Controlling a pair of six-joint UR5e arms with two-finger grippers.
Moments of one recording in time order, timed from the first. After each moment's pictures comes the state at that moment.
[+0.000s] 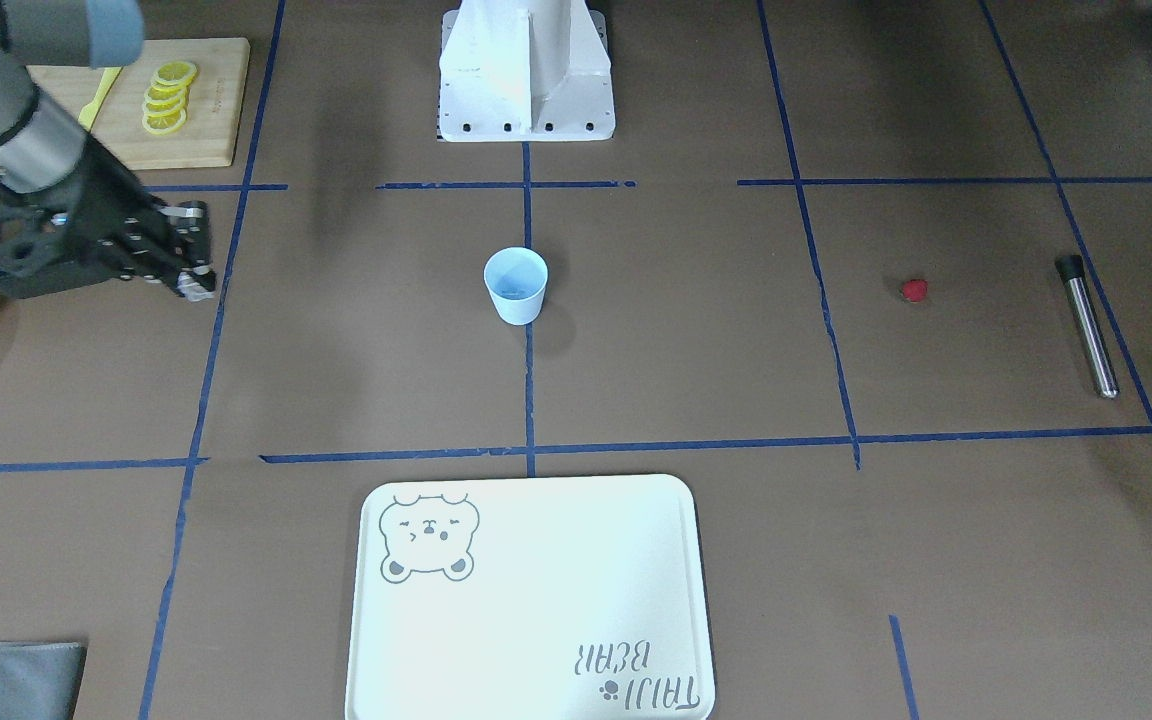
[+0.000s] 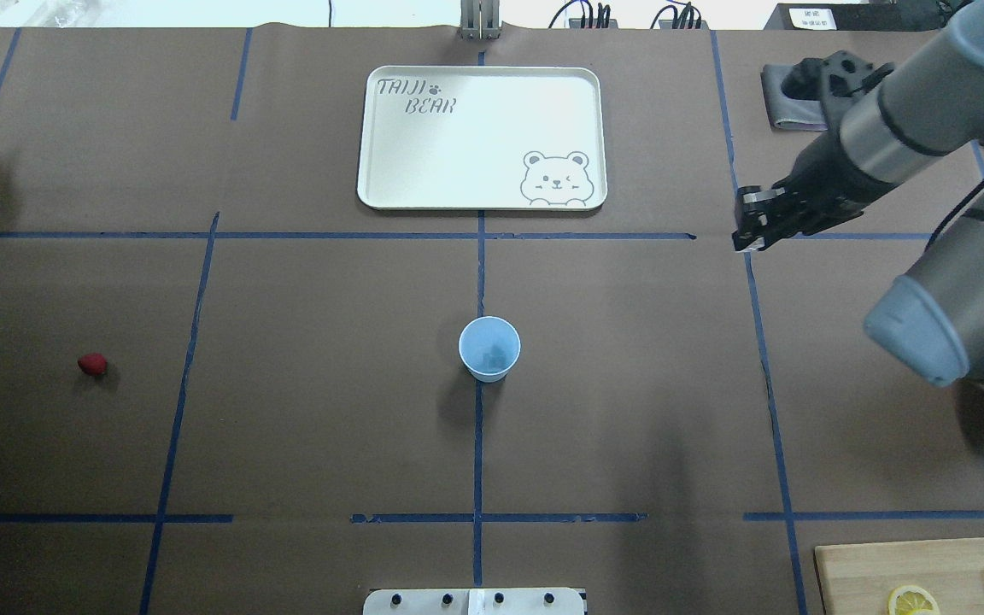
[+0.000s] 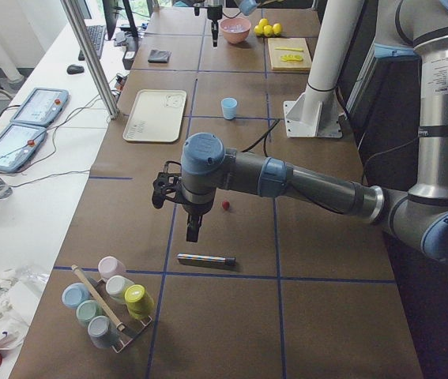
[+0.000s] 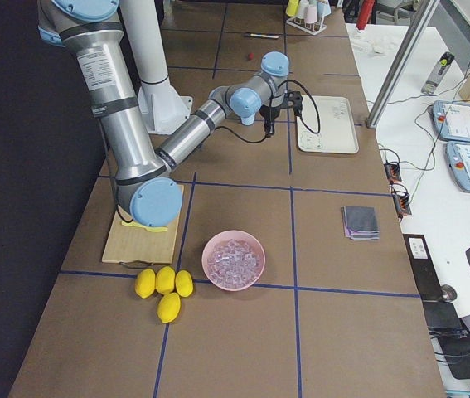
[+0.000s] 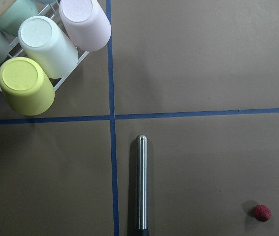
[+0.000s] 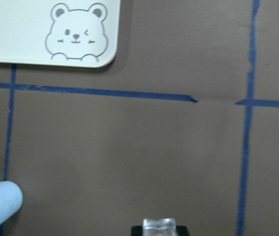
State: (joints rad) left arm -1.64 -1.49 -1.92 -1.48 -2.43 -0.03; right arm 0.86 -1.20 1.98 -1.61 2.20 0.91
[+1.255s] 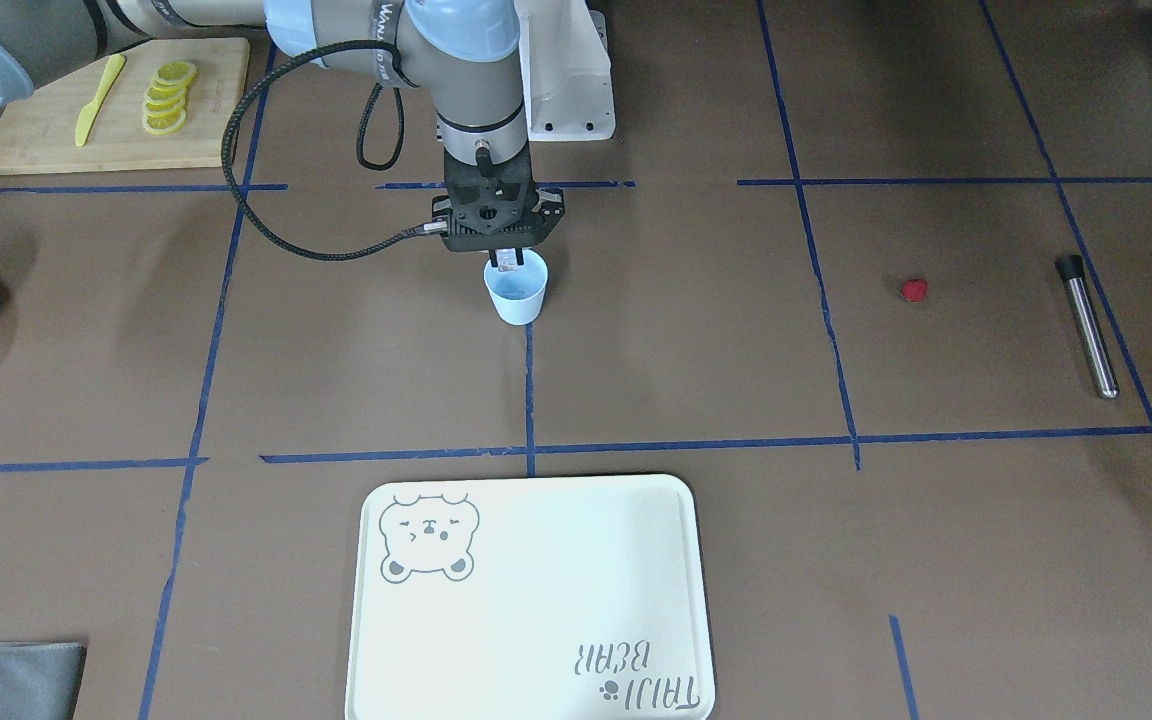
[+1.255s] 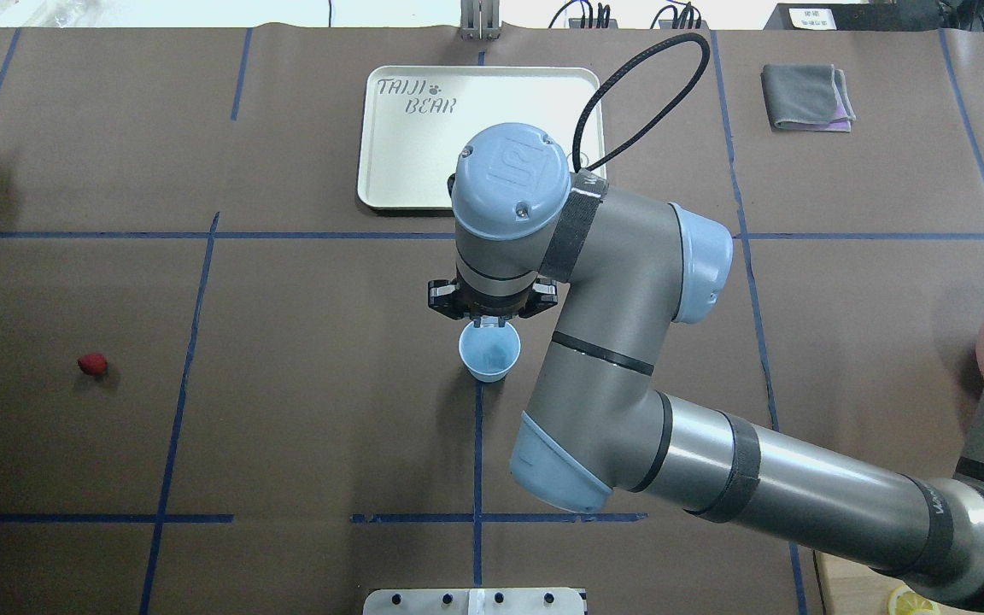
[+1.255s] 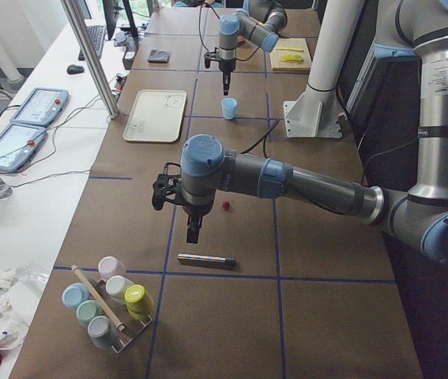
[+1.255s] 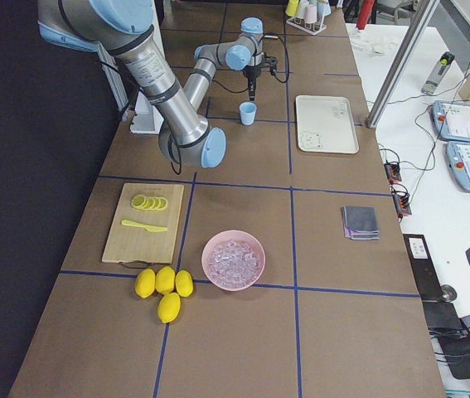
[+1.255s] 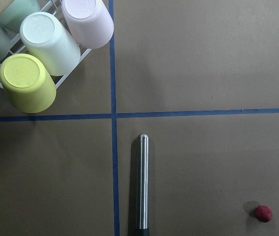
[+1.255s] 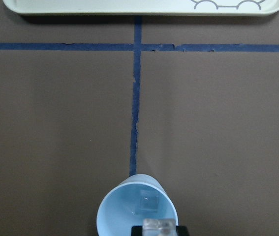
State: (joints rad) left arm -1.64 -1.49 -1.91 -1.48 -2.43 -0.04; right arm 0.50 -0.73 1.69 -1.76 1.88 1.19
